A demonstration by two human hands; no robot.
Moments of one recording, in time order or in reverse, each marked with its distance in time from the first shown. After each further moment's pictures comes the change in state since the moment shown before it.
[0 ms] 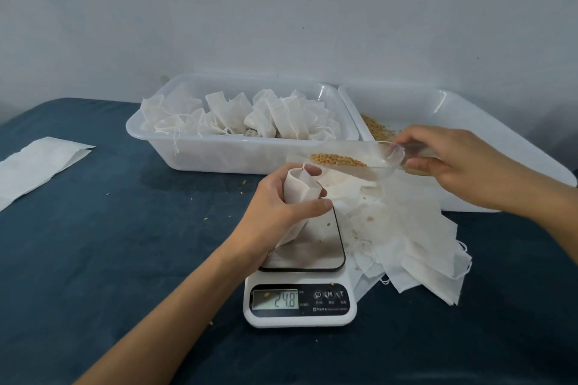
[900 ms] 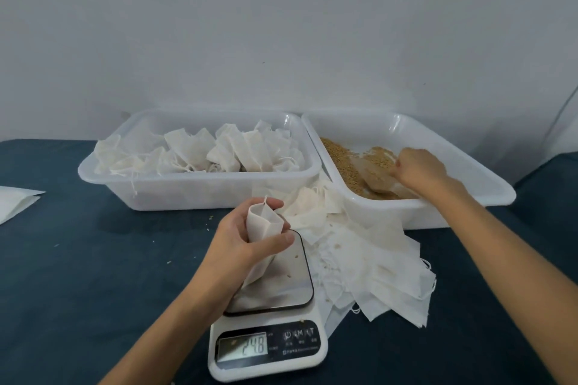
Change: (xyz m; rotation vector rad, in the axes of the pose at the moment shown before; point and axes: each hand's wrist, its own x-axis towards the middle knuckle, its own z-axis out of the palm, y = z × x) left_hand 0.001 -0.003 -0.001 -0.016 0.013 0.030; right_hand 0.066 0.107 0.012 -0.444 0.102 0.667
